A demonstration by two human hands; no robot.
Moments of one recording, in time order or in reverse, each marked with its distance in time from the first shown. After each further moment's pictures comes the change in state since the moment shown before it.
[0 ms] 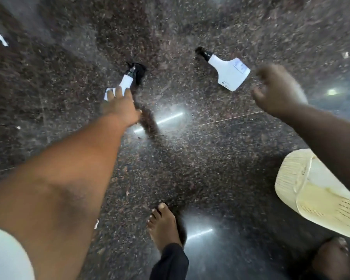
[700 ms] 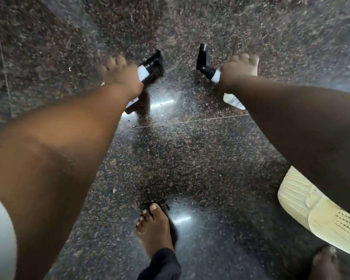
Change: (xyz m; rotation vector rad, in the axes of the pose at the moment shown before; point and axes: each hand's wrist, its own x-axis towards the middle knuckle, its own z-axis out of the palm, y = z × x) left_hand 0.076 0.003 0.044 0.042 0.033 -0.008; right_hand 0.097 -0.080 0.132 -0.766 -0.377 -0.008
